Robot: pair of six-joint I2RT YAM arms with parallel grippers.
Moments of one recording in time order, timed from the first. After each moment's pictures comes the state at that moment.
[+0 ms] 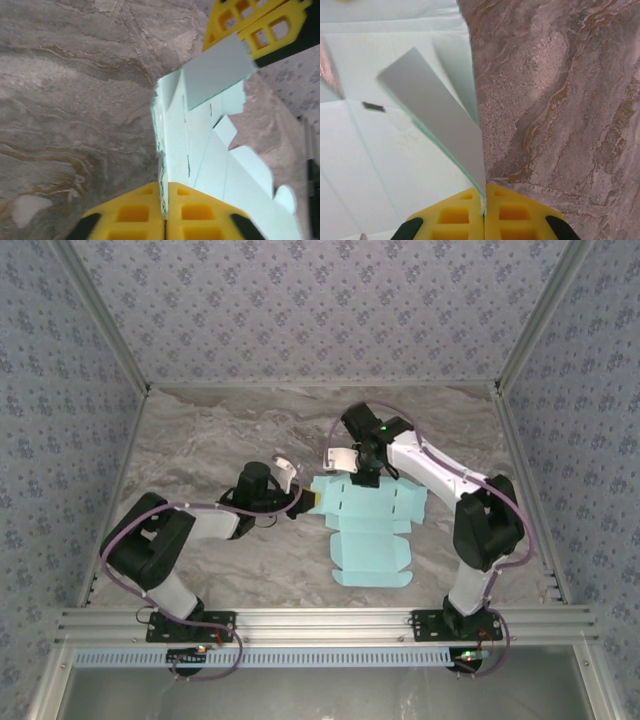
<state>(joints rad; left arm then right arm) -0.58 1.63 0.60 0.58 0.59 -0.38 0.58 1.76 1.47 -0.93 0.00 -0.94</state>
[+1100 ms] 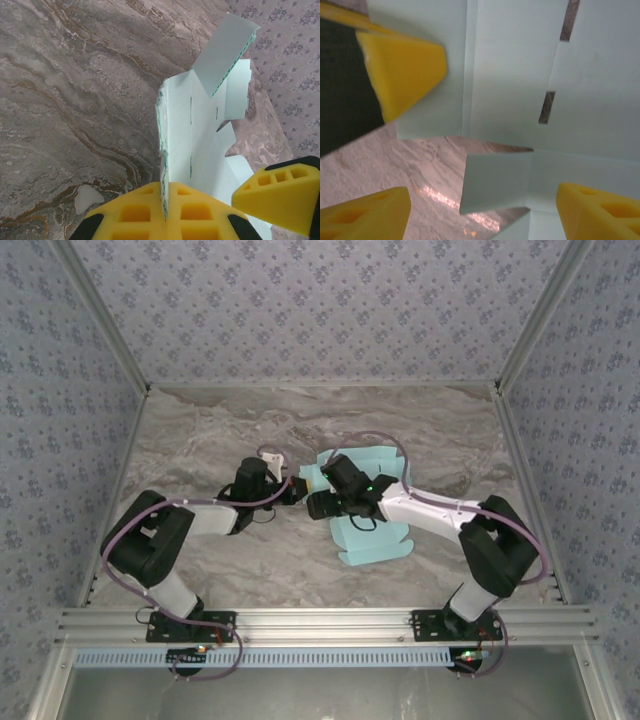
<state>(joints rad) -0.54 1.64 0.62 0.55 0.43 -0.68 0.81 1.64 1.05 -0.39 0.02 0.50</state>
